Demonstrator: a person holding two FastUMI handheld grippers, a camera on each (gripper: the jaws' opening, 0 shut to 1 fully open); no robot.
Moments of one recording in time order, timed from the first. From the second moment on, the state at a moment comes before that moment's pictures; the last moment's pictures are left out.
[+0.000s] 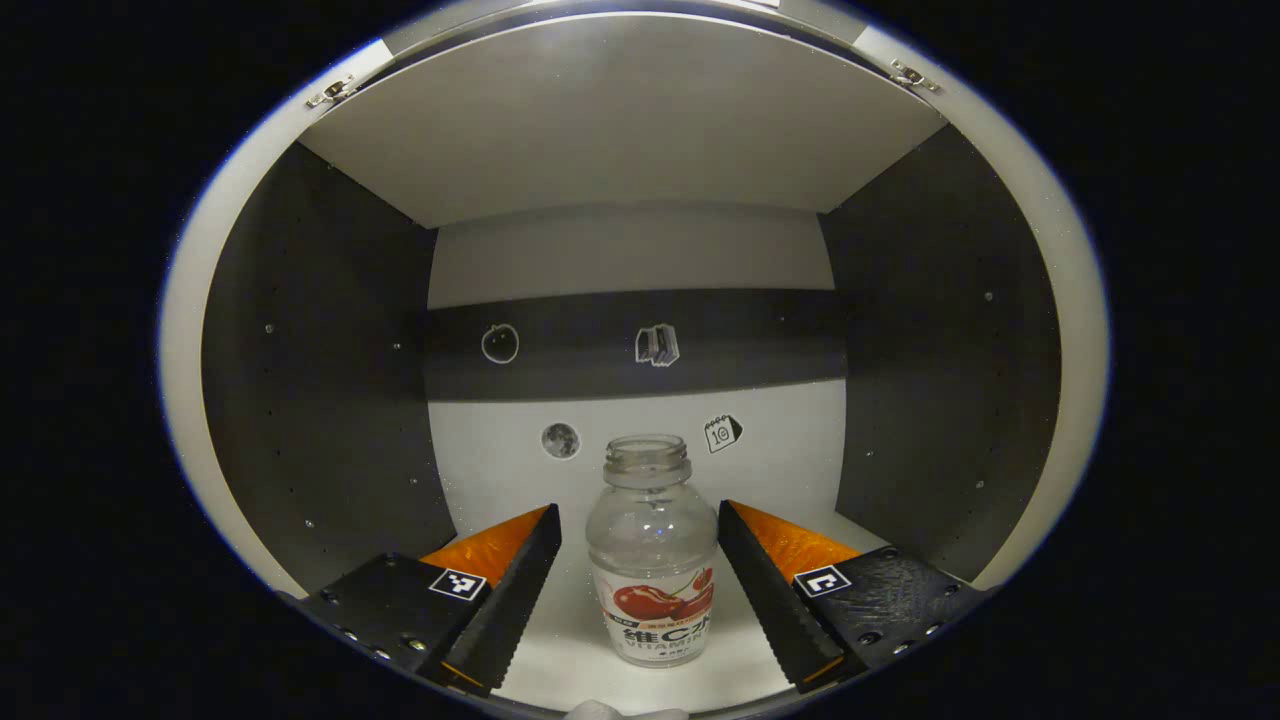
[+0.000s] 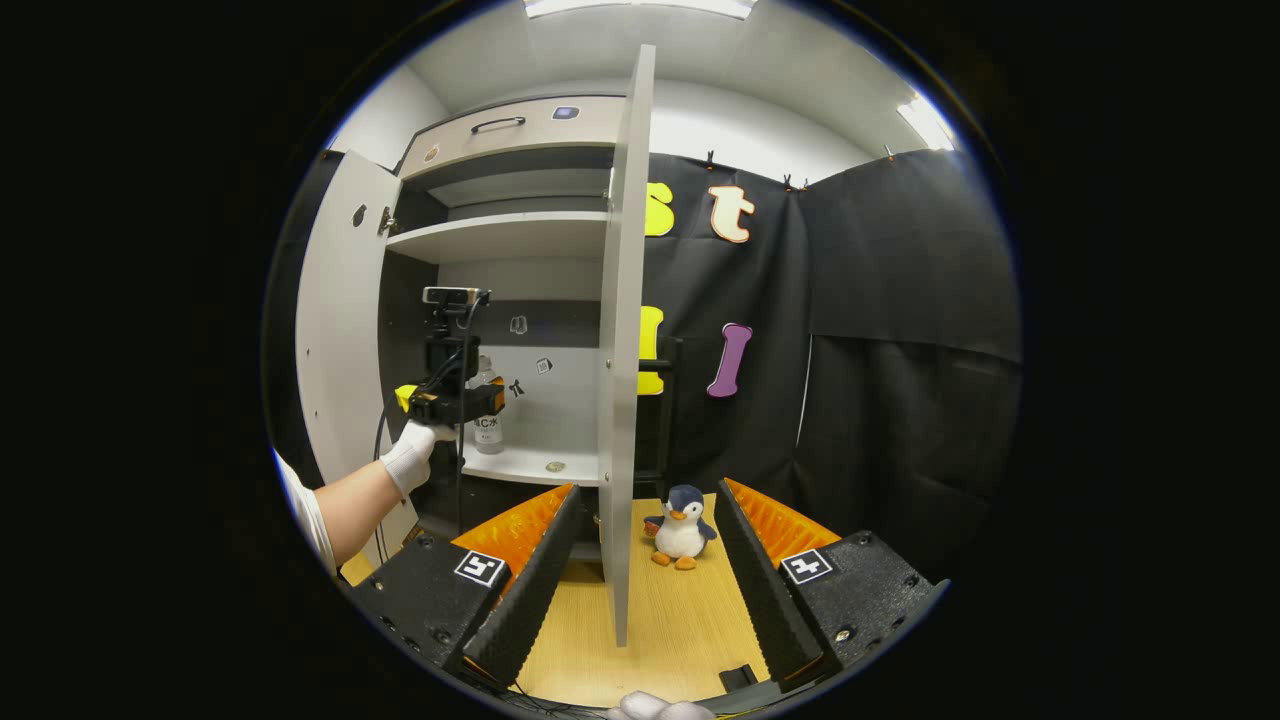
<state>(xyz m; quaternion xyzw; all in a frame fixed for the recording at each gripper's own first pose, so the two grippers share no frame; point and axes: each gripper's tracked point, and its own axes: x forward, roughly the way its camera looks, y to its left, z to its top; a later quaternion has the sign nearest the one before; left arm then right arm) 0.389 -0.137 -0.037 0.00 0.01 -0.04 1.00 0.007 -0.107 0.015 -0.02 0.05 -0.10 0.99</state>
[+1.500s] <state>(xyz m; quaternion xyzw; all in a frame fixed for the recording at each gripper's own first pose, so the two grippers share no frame) 0.102 -0.134 -0.065 0.00 -0.05 -0.11 0.99 -0.053 -0.101 -0.013 -0.02 0.03 -0.08 1.00</state>
